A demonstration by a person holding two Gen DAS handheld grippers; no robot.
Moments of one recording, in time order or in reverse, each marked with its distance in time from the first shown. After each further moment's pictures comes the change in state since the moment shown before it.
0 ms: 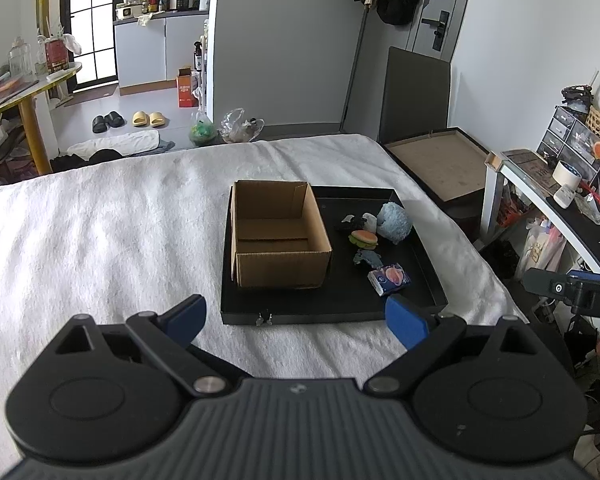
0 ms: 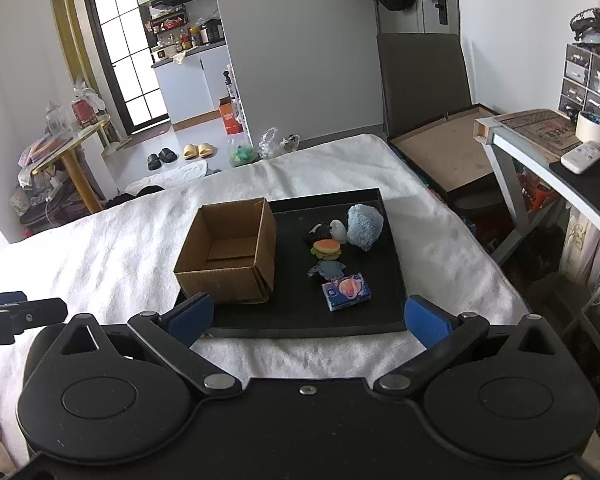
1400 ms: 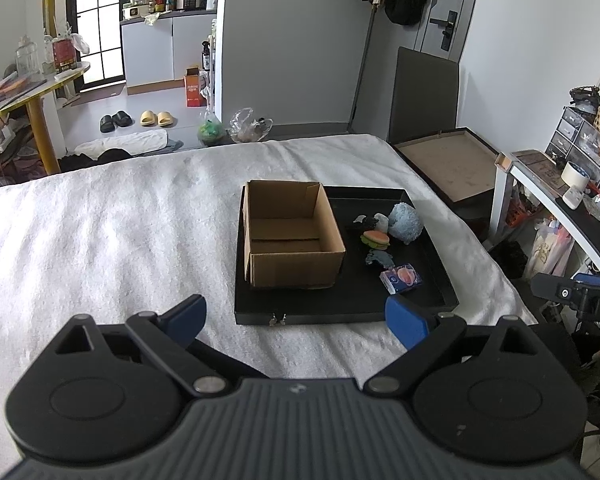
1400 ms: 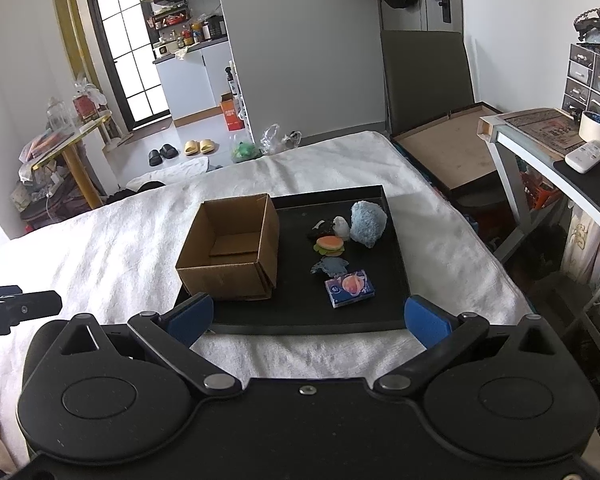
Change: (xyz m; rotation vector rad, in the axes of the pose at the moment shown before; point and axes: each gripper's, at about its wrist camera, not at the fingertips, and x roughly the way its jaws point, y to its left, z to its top) left arm 0.000 0.014 0.000 -0.003 0.001 0.019; right arm 0.002 0.005 -0.001 -0.009 0.010 -0.004
